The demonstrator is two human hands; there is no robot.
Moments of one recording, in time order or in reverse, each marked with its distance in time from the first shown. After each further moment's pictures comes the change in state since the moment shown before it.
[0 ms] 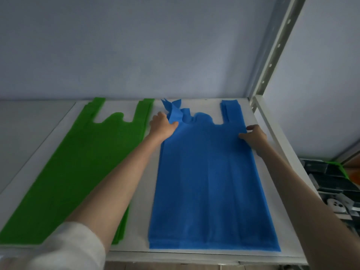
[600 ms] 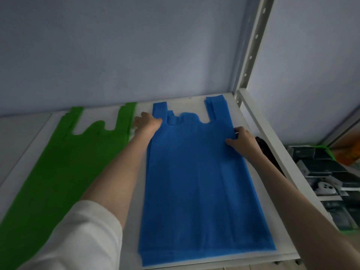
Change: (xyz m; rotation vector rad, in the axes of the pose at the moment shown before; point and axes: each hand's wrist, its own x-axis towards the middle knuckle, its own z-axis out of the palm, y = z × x) left_hand 0.043 0.014 0.016 0.030 -0.020 -0.227; right_hand -0.014 0.018 0.004 -0.162 -0.023 -0.092
